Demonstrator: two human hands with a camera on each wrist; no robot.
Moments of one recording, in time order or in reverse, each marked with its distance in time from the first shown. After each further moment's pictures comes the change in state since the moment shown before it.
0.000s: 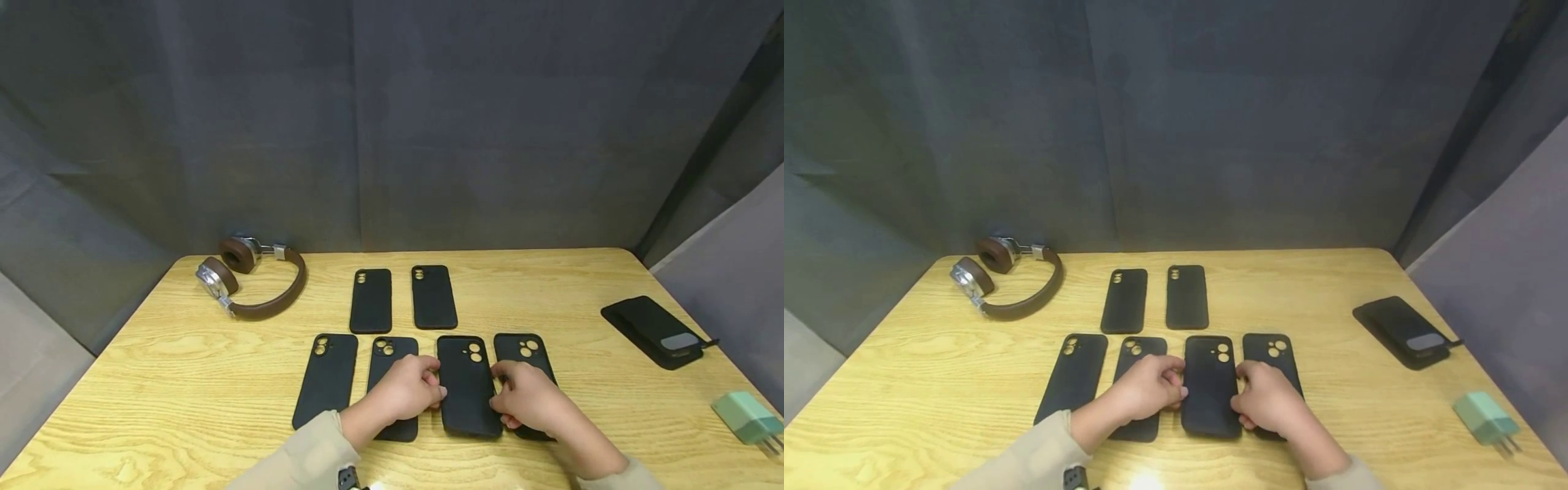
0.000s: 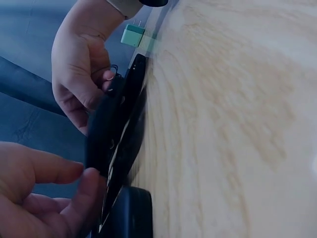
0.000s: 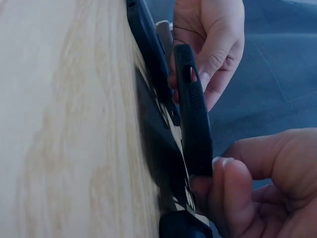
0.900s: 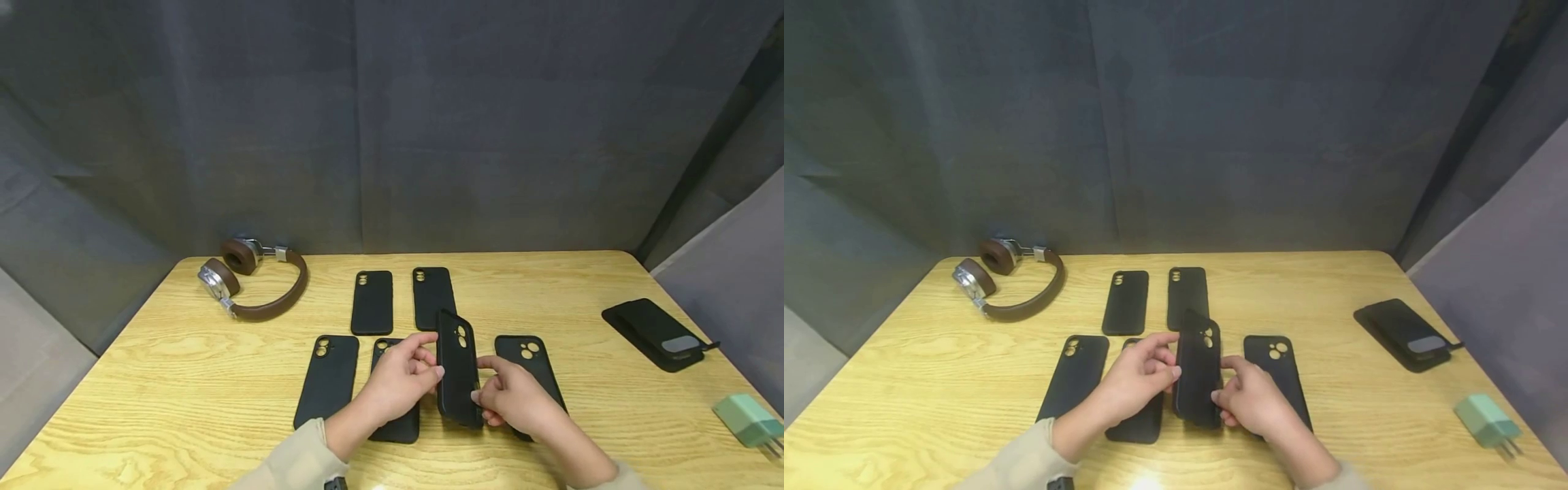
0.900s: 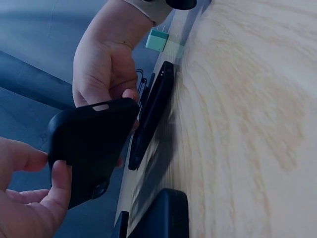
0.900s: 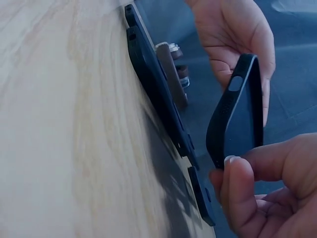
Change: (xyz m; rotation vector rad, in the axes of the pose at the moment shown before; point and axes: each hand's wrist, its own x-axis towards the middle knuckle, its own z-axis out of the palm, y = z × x) left_hand -0.015 0.009 -0.015 -0.293 0.113 0.170; right_hand 0.000 -0.006 0.008 0.255 -0.088 -0.156
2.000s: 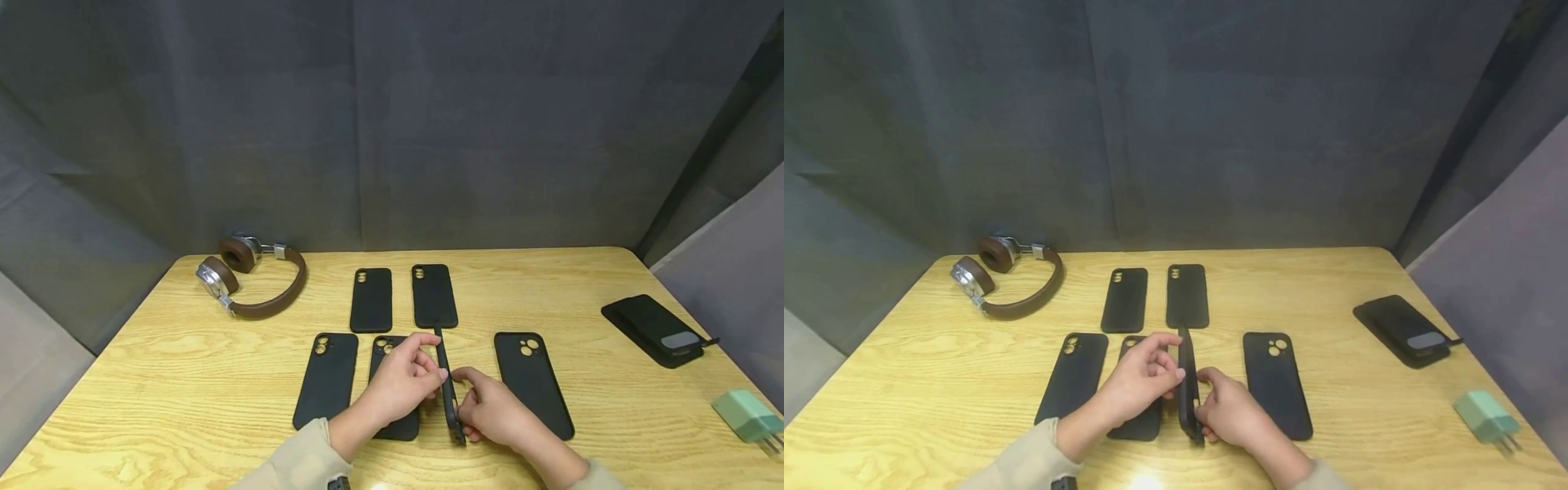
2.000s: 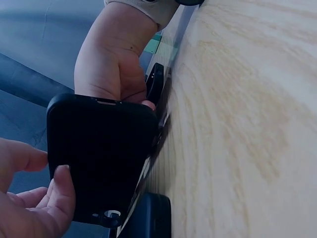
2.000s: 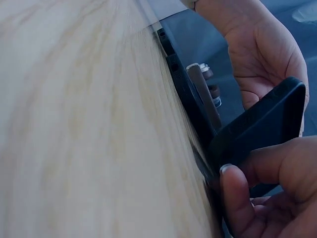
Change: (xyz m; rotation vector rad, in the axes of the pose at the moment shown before) left_hand 0.000 -0.005 0.004 0.017 -0.007 -0.041; right_hand 0.005 0.008 0.030 -0.046 -0.049 0.021
